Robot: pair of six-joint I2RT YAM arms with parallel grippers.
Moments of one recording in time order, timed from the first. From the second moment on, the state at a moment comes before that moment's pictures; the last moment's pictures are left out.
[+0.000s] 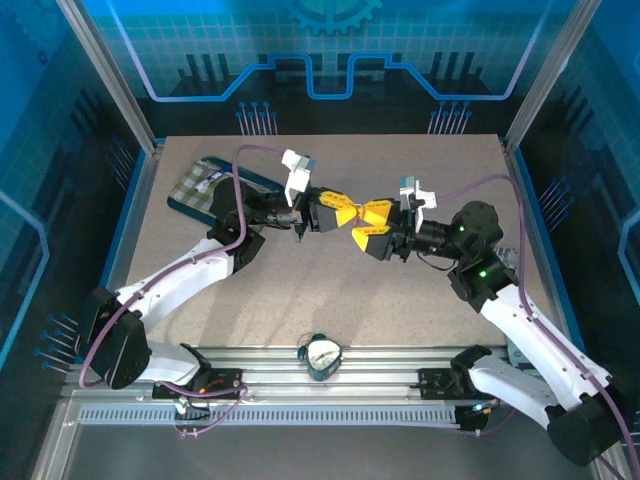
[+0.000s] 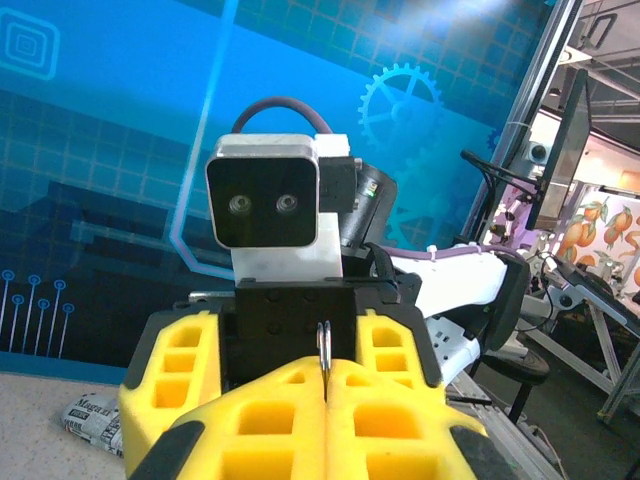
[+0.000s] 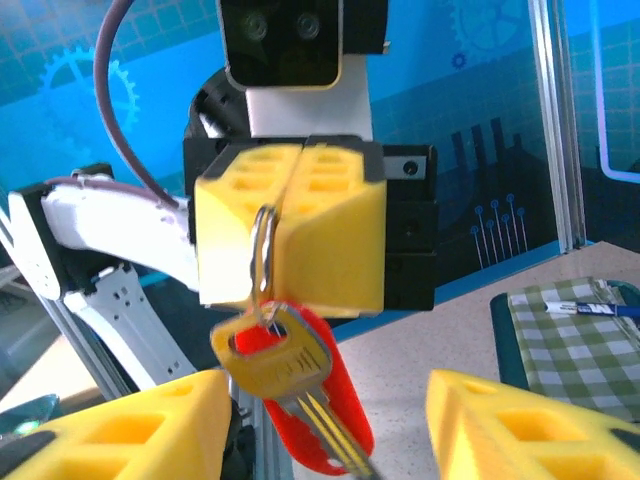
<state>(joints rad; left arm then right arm) -0.58 1.38 1.04 0.83 1.04 -0.72 0.47 0.93 0.83 0.24 -0.84 0.40</state>
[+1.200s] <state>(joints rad) -0.58 1.35 1.04 0.72 0.99 -0.63 0.47 0.86 0.86 0.09 -0.77 0.33</state>
